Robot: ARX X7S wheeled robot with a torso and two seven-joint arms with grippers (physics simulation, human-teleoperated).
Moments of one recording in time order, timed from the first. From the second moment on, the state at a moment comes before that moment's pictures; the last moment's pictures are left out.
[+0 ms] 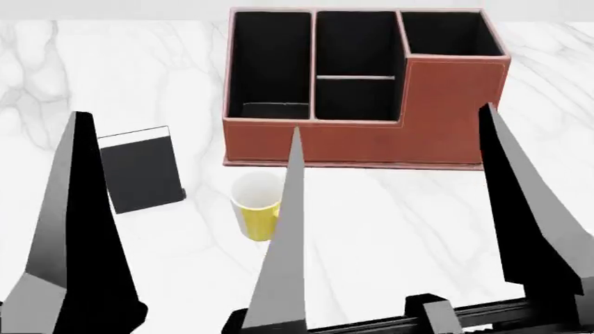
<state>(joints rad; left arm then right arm) -0.67 -0.57 0.67 1.00 -0.36 -0.33 -0.65 1.00 0.99 -1.16 -1.02 0.62 0.04 1.23</state>
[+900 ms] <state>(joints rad) -0.11 -1.34 0.23 1.05 -0.85 0.03 -1.56 1.25 1.22 -1.50 -1.05 0.63 -0.14 1.57</state>
